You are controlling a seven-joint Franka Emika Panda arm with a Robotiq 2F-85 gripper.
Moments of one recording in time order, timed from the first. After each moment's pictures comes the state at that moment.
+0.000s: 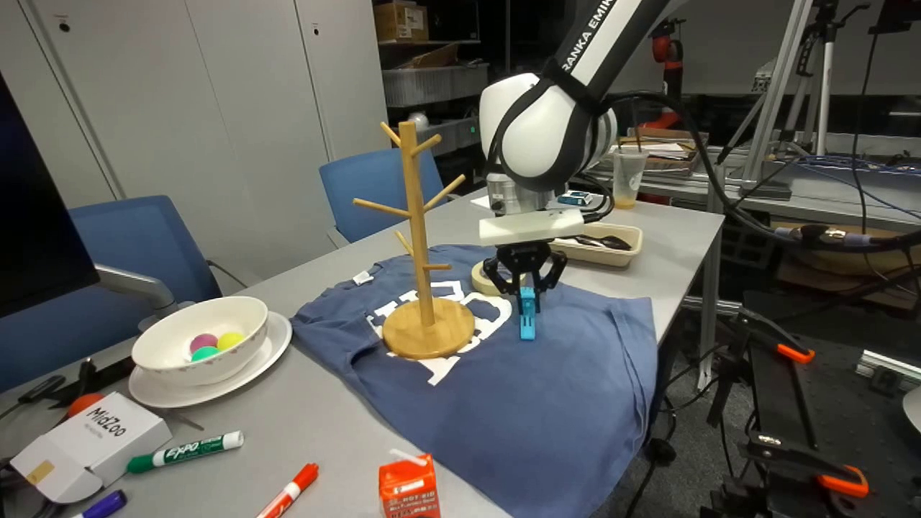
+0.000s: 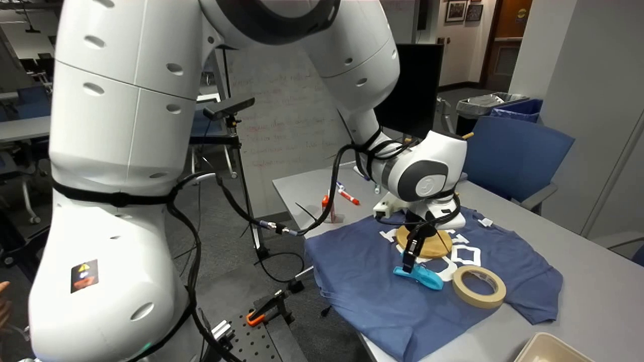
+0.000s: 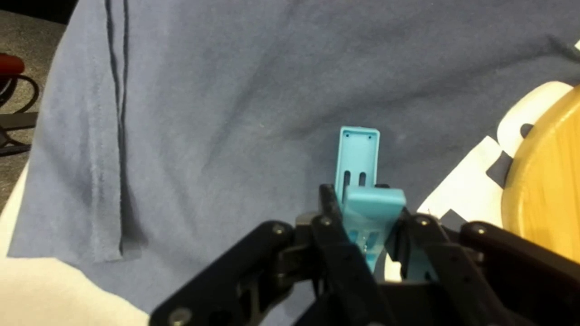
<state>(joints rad) 0.05 0.45 -0.08 -2.17 0.08 2.49 1.00</state>
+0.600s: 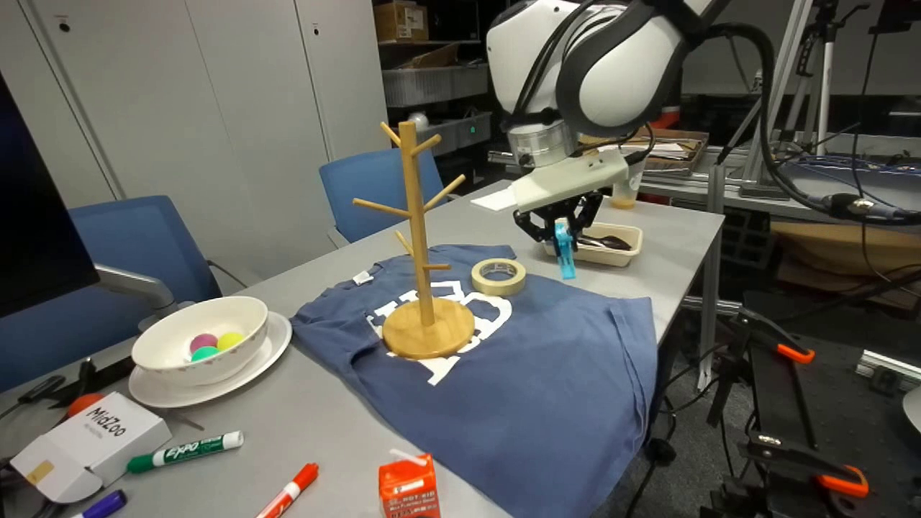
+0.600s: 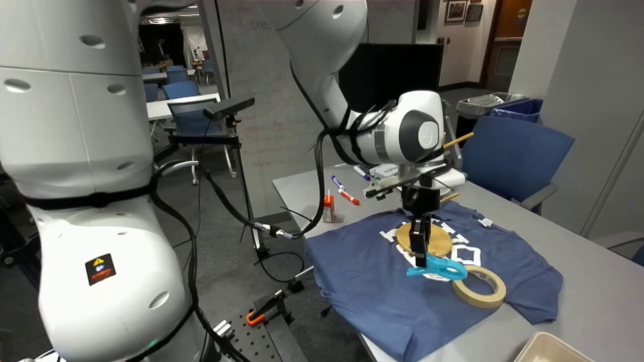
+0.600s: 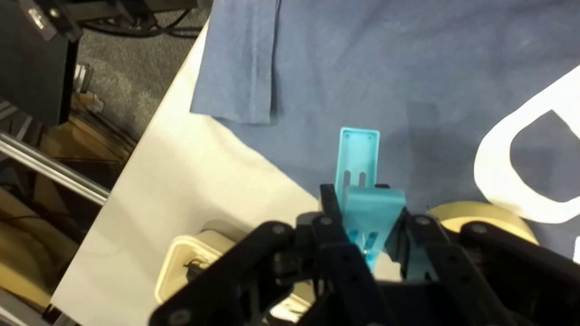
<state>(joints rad) 0.16 0.19 -0.18 -2.29 -0.39 2.31 1.29</state>
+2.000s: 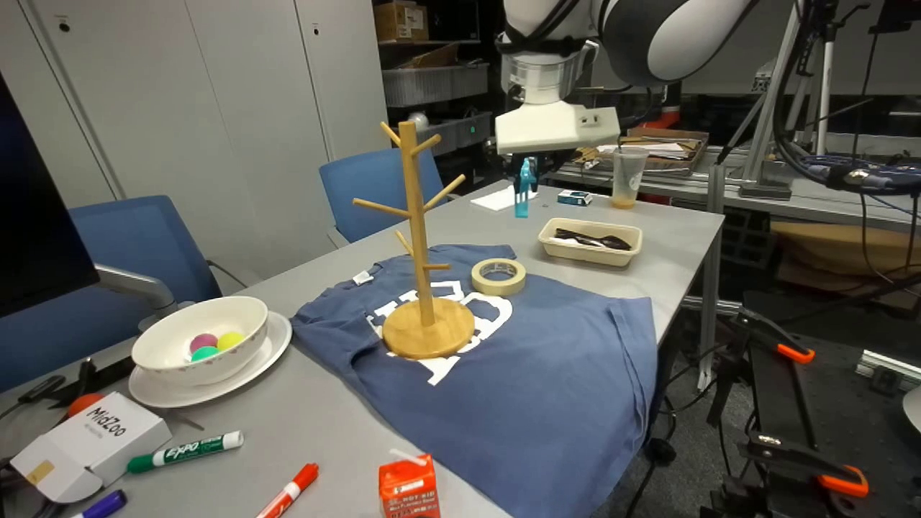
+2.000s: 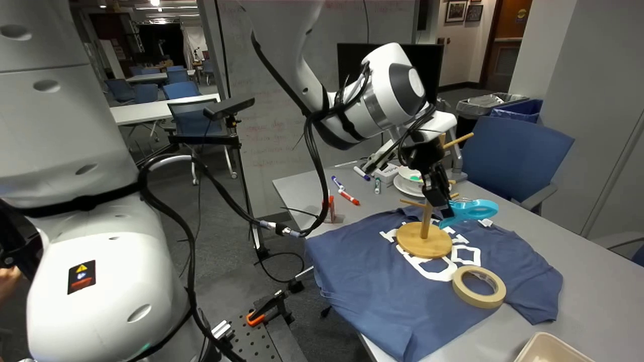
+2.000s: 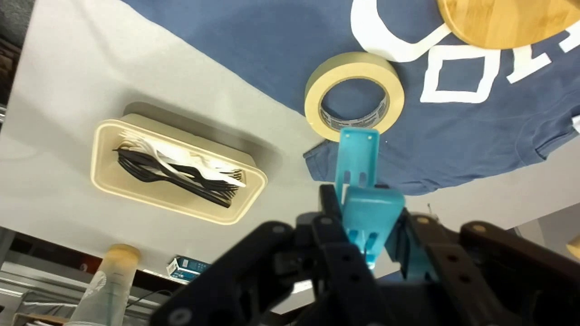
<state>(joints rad) 0.03 0.01 -0.02 -2.33 -0.75 2.47 1.59</state>
